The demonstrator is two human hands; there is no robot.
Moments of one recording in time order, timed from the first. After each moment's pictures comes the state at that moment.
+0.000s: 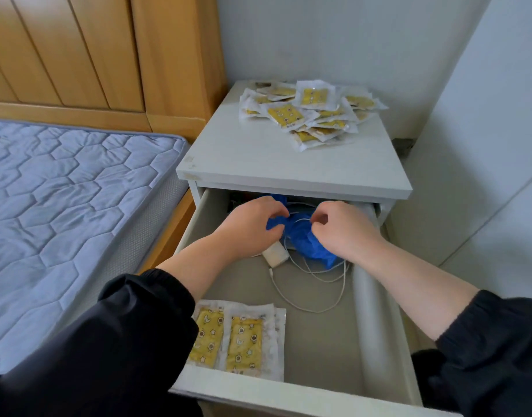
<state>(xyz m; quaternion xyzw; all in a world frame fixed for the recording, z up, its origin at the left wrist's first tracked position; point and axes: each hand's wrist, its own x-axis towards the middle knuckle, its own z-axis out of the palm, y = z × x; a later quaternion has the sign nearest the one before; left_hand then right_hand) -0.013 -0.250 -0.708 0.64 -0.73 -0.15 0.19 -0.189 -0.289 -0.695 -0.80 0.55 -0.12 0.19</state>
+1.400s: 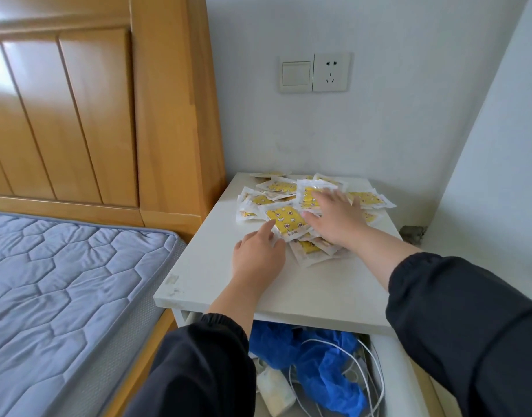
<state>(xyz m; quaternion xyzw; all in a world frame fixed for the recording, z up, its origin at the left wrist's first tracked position) 0.008 -0.413 -0.673 0.75 -0.54 -0.16 0.33 -0.131 -0.519 -0.640 -0.84 0.53 -0.12 0.03</state>
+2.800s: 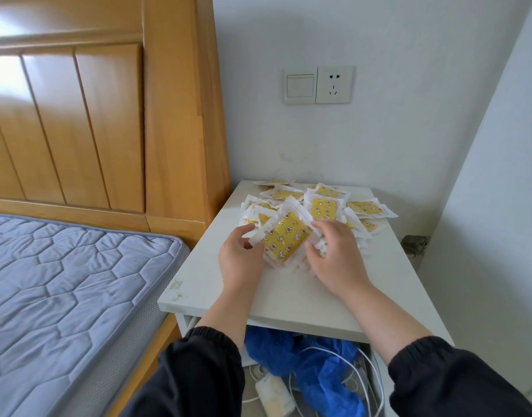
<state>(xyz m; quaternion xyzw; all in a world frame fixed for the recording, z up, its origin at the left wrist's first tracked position) 0.017 -0.402 -0.669 0.71 -0.36 -0.18 0.58 -0.136 -0.464 -0.681 -0.79 0.42 -0.43 0.10</state>
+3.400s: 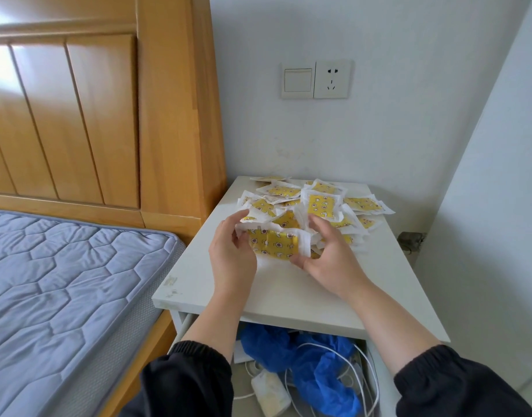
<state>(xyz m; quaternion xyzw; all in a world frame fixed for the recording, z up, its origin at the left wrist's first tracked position) 0.015 -0.388 -0.669 0.64 -0.42 -0.06 0.64 -0.140 -0.456 -0.678 -0.77 0.41 -0.39 0.29</state>
